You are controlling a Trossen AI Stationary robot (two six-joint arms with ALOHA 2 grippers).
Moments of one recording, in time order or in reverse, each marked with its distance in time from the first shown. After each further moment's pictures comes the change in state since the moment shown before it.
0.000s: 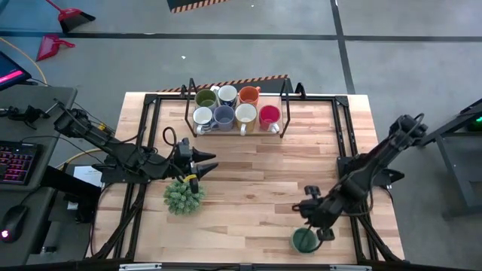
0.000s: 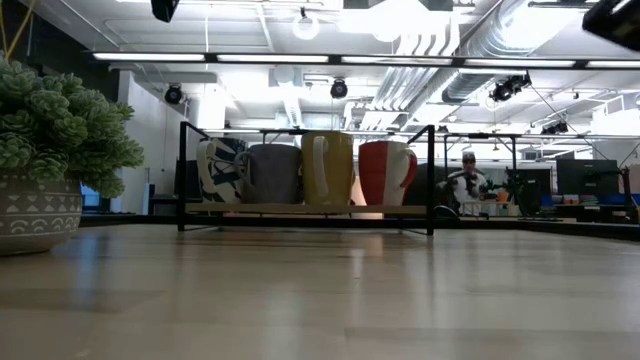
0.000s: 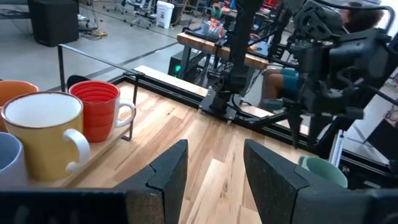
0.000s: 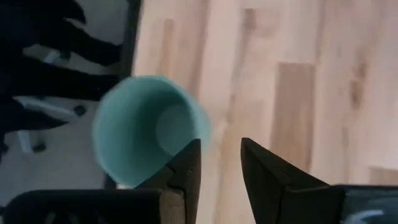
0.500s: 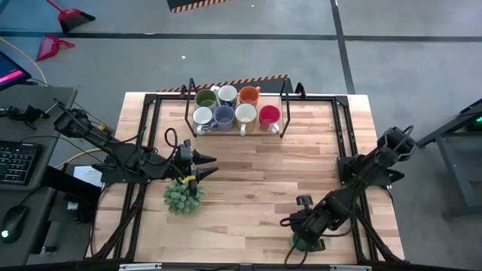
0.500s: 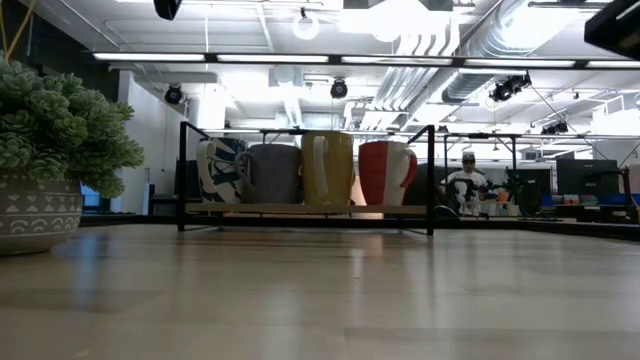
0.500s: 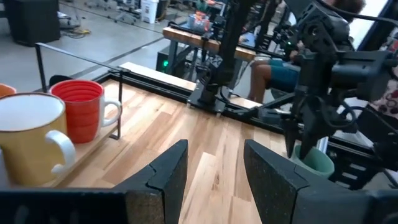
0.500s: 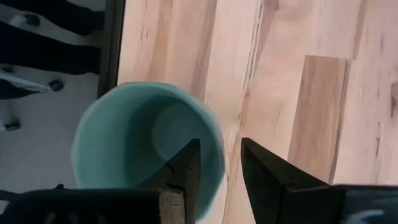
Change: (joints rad) left arm 0.000 0.000 0.000 -0.003 0.064 0.032; right arm 0.012 0.255 0.151 -0.040 -0.032 -0.020
